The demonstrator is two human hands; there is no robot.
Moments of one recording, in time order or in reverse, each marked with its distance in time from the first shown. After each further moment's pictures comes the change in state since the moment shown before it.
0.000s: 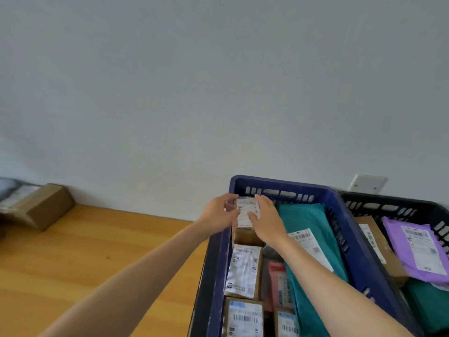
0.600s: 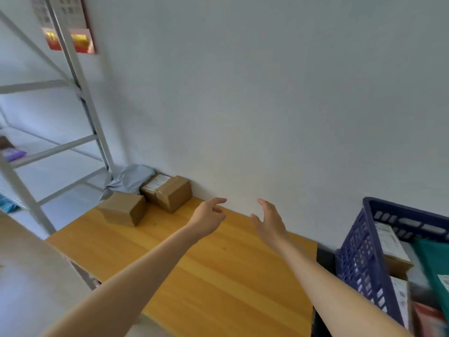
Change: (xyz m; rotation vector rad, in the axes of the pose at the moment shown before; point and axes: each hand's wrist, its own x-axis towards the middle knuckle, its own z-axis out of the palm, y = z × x) left_hand -0.151 -0.164 -0.298 0.034 0.300 -0.212; right_hand -0.034 -0.276 0.197 0.121 -0.140 -0.254
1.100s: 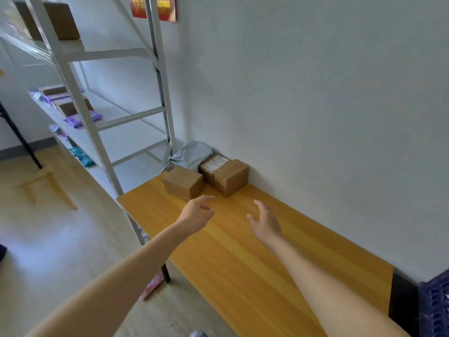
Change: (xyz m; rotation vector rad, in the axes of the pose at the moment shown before) left_hand -0.027 -0.147 -0.139 -0.083 0.219 -0.248; right_hand 0.024 -0.107 0.165 0.038 -0.245 -0.074
